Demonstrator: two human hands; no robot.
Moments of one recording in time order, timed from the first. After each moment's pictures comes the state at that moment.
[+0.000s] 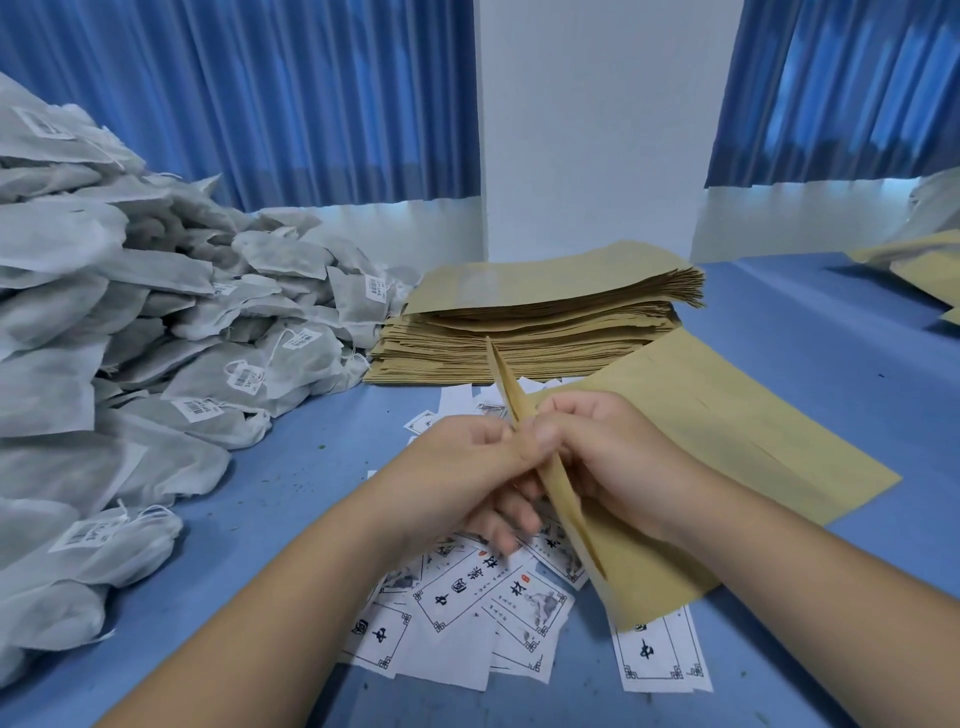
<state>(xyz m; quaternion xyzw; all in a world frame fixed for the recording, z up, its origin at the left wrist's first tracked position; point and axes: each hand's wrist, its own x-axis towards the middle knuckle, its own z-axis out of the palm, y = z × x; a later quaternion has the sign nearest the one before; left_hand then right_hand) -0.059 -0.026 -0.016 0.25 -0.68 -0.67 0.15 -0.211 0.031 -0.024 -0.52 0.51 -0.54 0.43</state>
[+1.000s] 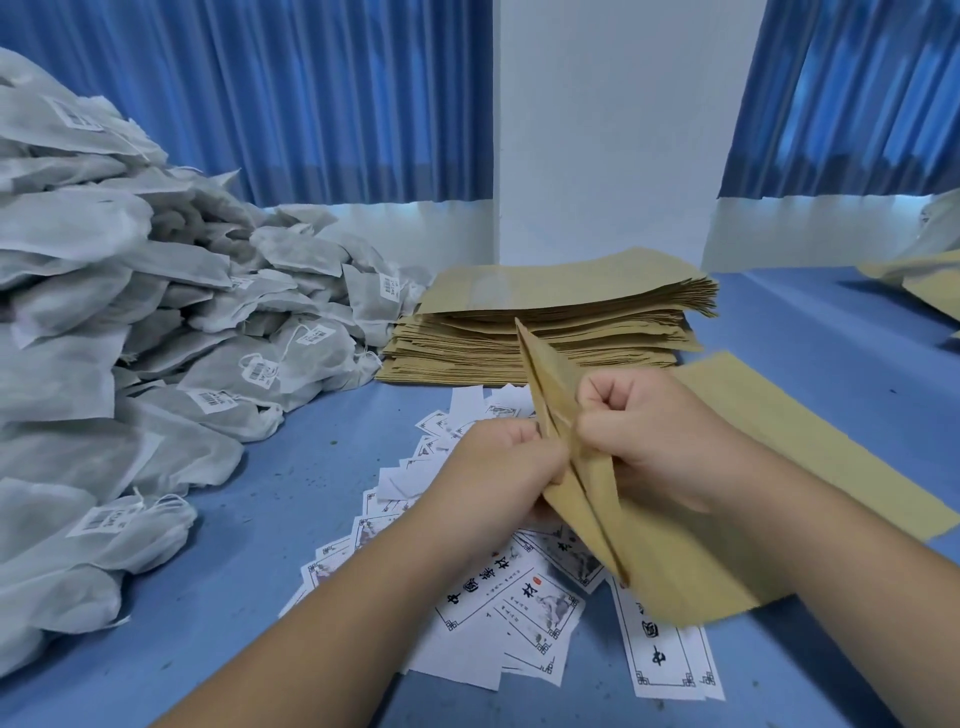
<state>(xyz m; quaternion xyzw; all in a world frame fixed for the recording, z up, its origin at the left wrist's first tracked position) -0.080 -0.007 -0.020 0.30 -0.64 -0.65 0.28 -0.226 0.037 -0.002 -0.56 0.55 -0.51 0.35</state>
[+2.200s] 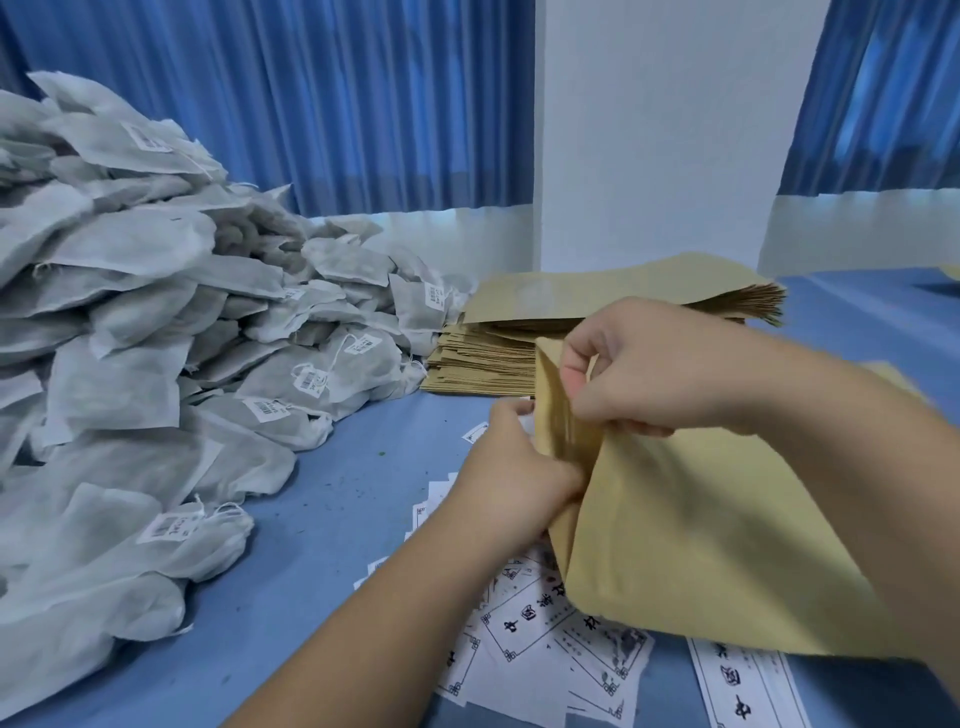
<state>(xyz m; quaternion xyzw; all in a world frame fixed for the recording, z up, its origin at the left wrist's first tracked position) -0.070 -0.029 -0.014 0.47 -0.68 -0.49 0.27 -0.192 0.019 0.075 -0.68 0.67 -0.22 0.20</state>
